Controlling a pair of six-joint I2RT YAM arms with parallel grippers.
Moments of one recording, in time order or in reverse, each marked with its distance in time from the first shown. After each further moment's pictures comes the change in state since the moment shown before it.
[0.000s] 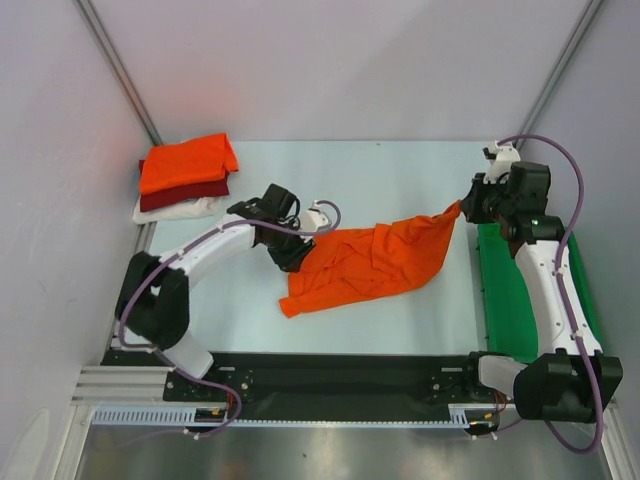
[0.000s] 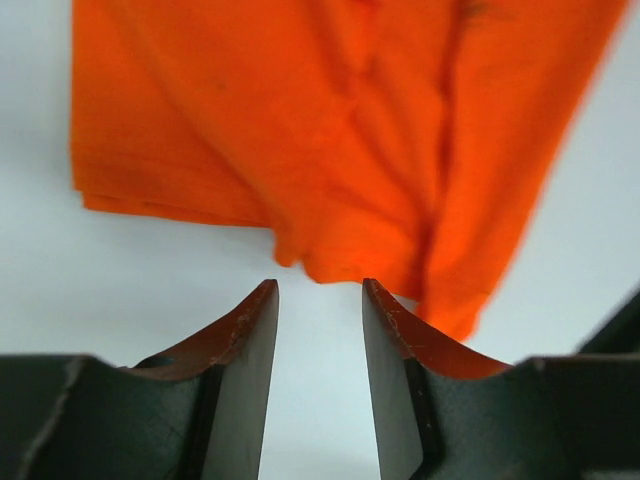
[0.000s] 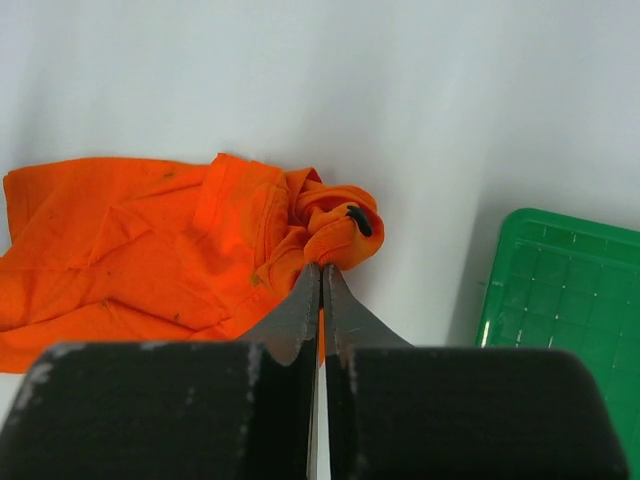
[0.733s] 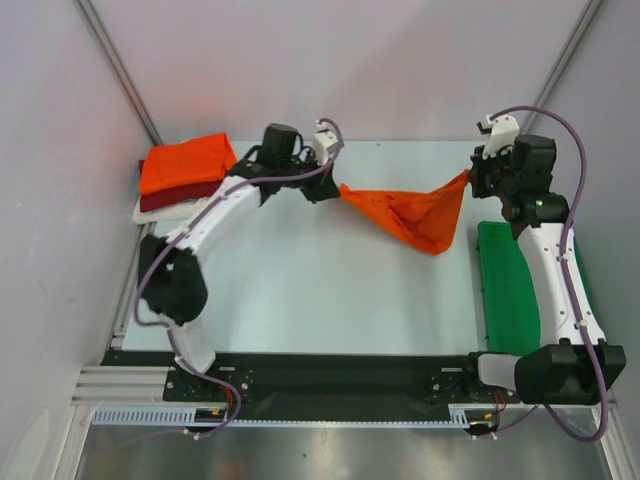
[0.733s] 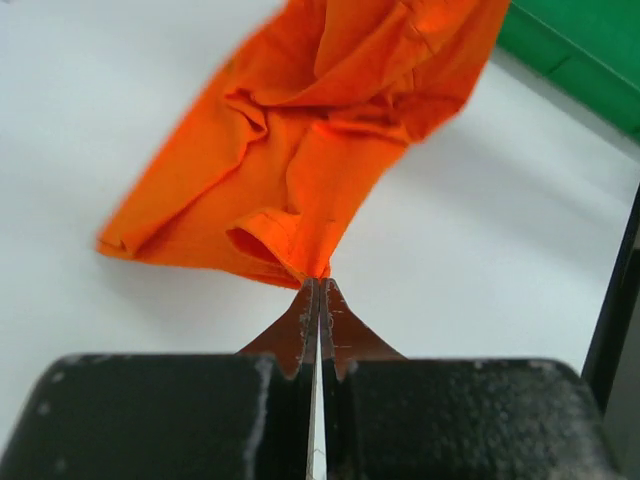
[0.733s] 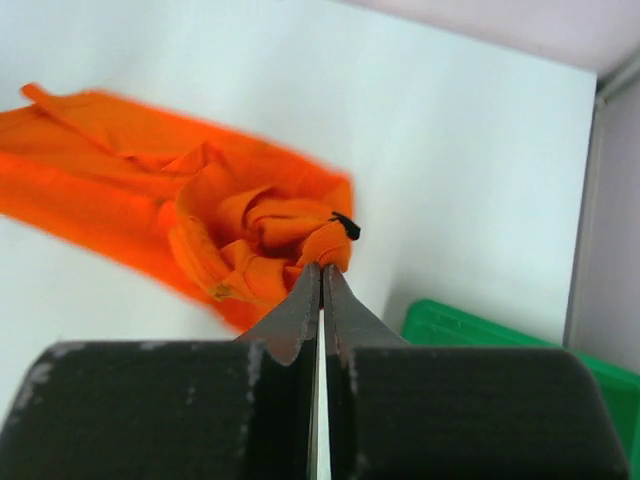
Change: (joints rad) left arm 0.031 0.269 0.486 0.301 0.324 -0.281; right arm 0.031 0.085 0.190 0.010 0.089 -0.207
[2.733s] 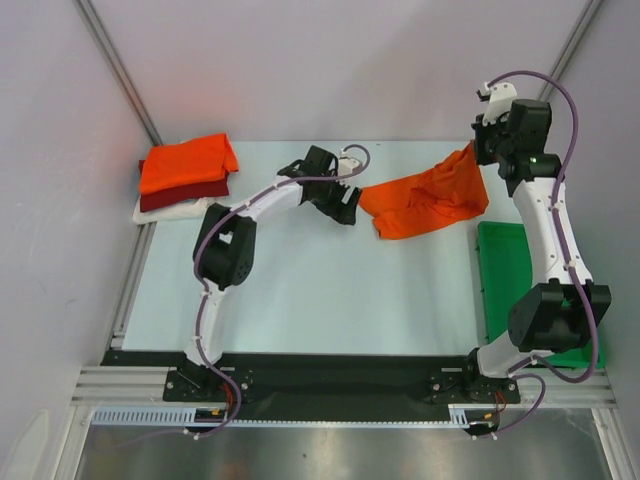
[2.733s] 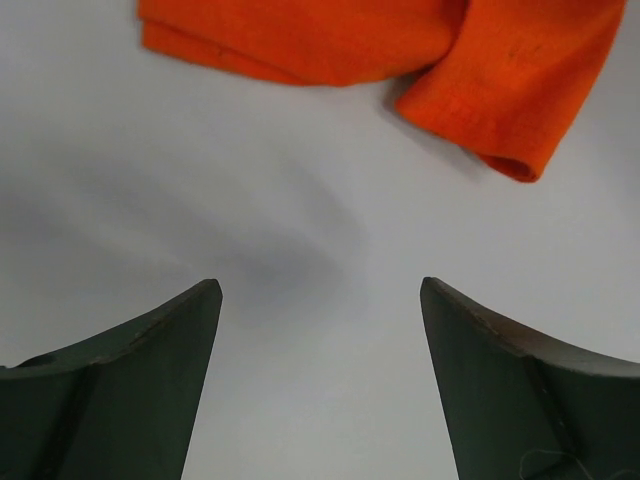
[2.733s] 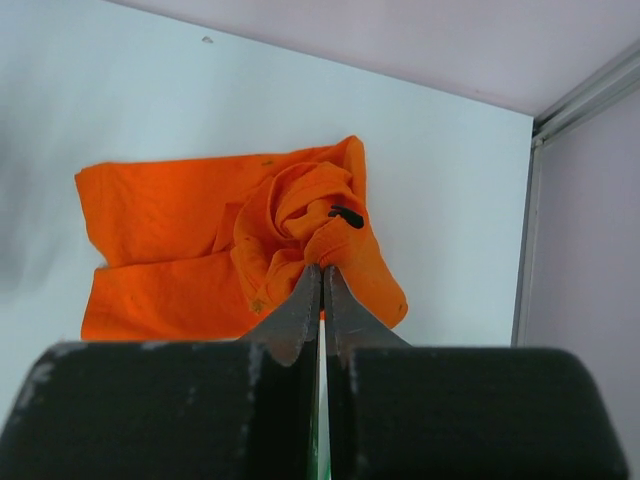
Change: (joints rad) left arm -0.032 0.369 0.170 -0.077 -0.287 -0.056; right arm -0.013 0.309 0.315 0.009 0.045 -0.039
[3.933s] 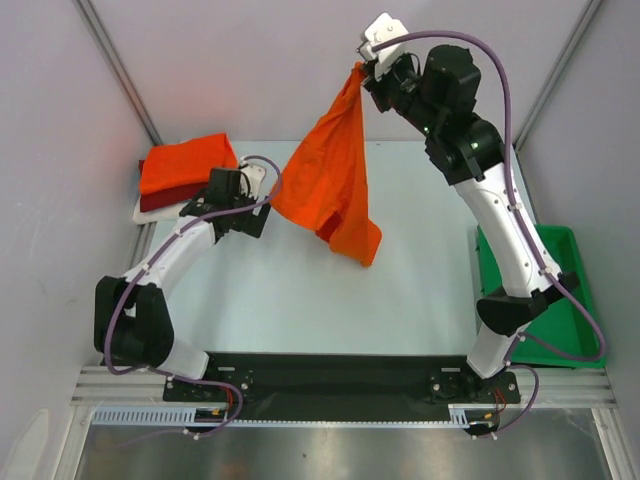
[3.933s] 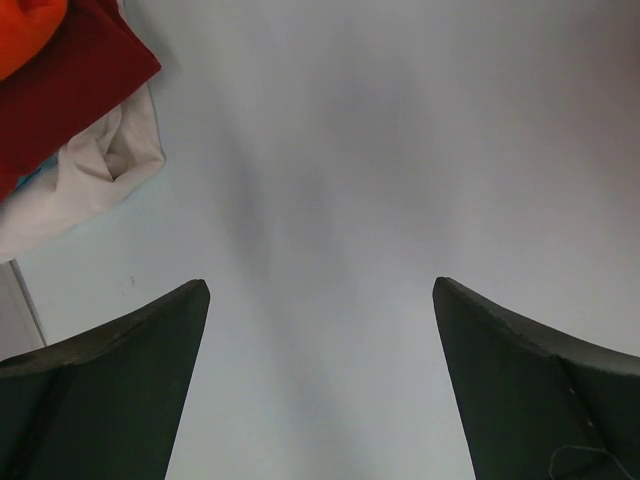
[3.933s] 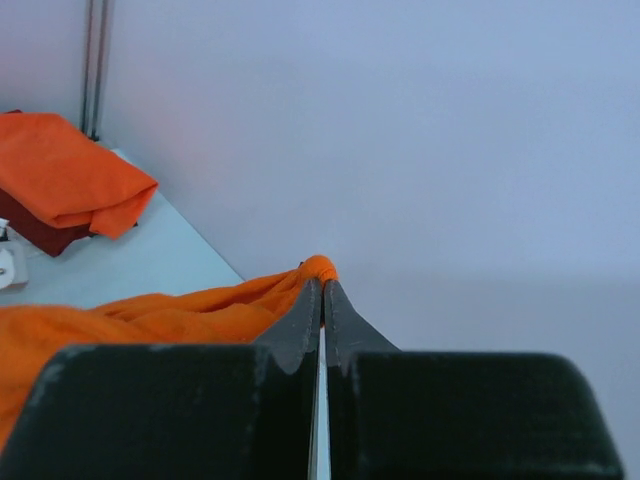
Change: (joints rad) left arm 0.280 -0.734 -0.706 0.079 -0.446 0.108; right arm 0.624 0.175 0.684 0.005 0.083 -0.256
